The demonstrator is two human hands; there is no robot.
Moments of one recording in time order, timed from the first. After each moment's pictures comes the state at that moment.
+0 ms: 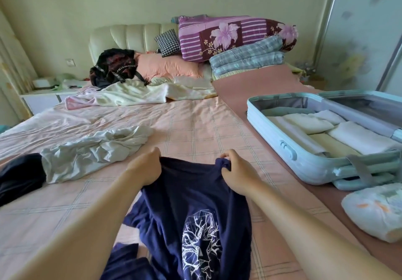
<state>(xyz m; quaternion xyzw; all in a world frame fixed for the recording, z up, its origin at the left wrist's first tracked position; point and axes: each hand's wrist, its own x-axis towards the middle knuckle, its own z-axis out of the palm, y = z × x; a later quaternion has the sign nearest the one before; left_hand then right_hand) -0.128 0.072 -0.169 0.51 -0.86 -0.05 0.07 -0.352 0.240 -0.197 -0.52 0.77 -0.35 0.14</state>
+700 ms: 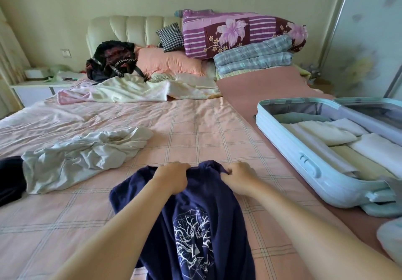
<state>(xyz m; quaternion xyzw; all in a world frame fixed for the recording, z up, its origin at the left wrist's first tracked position) -0.191 0.039 -0.210 0.41 -0.91 -0.05 -0.03 -0.378 0.163 -0.217 -0.50 0.82 -0.23 0.15</state>
